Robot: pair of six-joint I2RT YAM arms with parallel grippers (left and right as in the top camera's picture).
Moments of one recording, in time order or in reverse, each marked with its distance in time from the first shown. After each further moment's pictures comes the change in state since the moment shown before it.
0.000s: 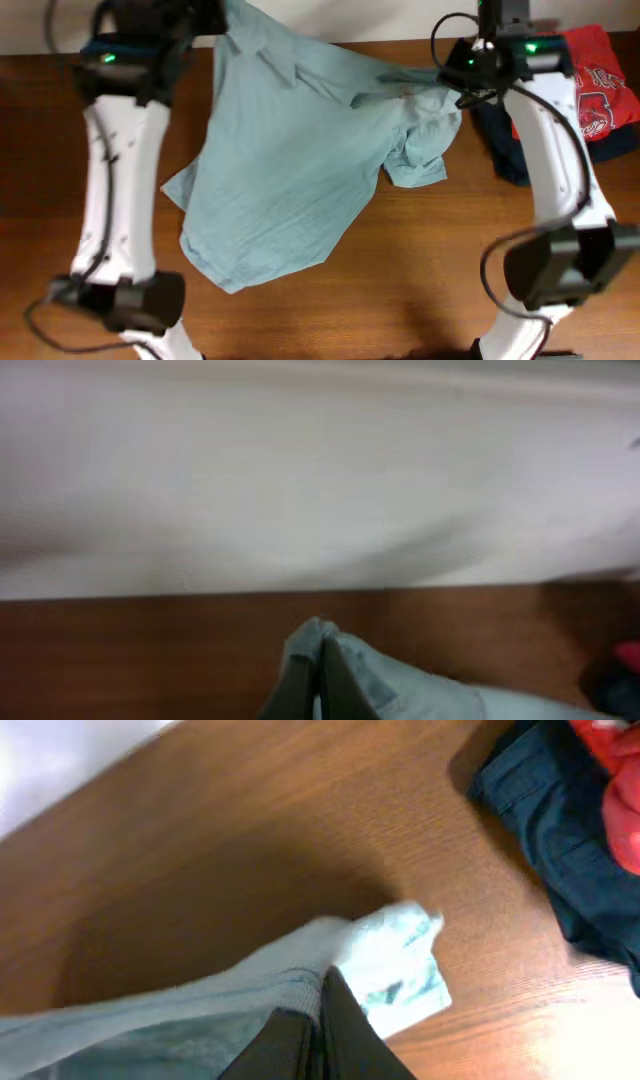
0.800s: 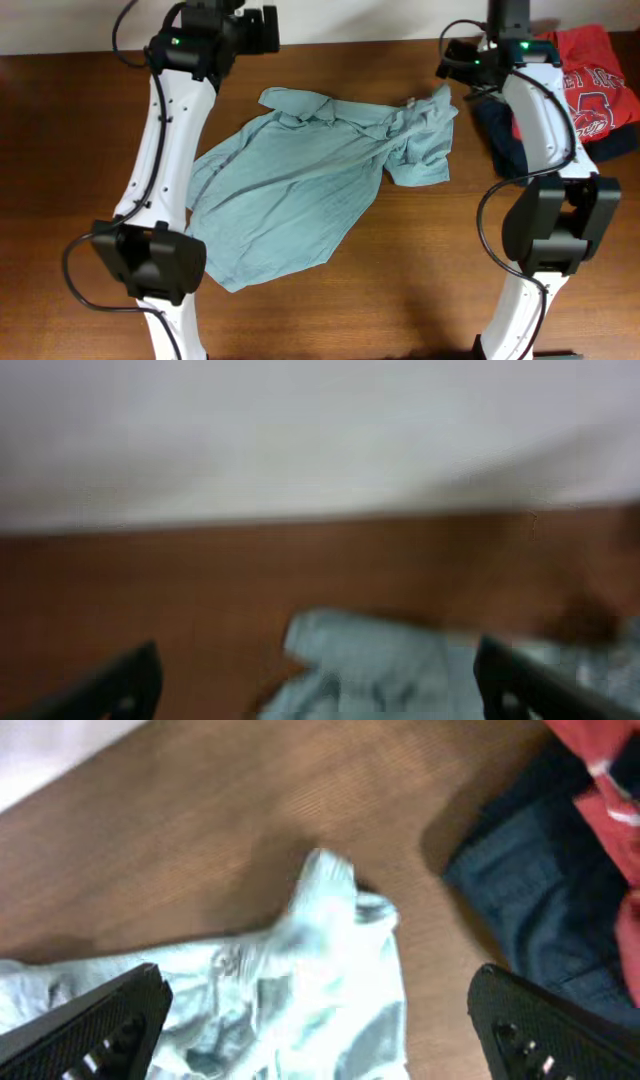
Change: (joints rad) left arm -0.051 0.163 0.000 -0.080 -0.070 0.016; right arm -0.117 0.182 0.009 0.176 -0.052 -0.153
